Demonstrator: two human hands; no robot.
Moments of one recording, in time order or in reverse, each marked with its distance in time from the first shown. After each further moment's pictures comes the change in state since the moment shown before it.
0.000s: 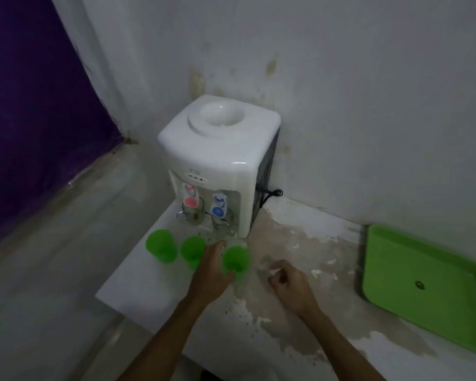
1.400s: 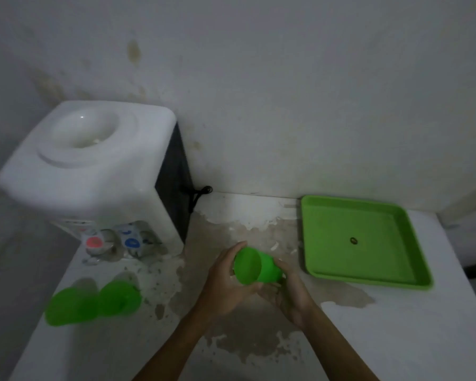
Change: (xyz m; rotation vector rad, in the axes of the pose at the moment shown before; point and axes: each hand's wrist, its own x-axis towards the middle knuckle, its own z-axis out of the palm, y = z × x) left_hand 0.042 0.112 0.117 -0.259 -0.410 0.188; right_hand -0.002 0.059 -0.085 1.399 0.172 0.790
